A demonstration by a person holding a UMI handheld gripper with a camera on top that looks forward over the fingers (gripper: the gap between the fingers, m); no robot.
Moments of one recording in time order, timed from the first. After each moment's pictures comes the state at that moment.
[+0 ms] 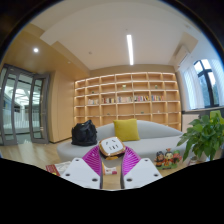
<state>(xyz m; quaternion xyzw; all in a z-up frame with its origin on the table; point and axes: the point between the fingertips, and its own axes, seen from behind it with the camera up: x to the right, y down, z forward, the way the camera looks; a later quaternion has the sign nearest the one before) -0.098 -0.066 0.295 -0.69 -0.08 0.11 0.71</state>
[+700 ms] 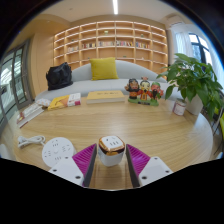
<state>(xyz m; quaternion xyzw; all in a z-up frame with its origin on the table) 0.050 -0.072 0.016 -0.87 -0.04 0.03 0.49</state>
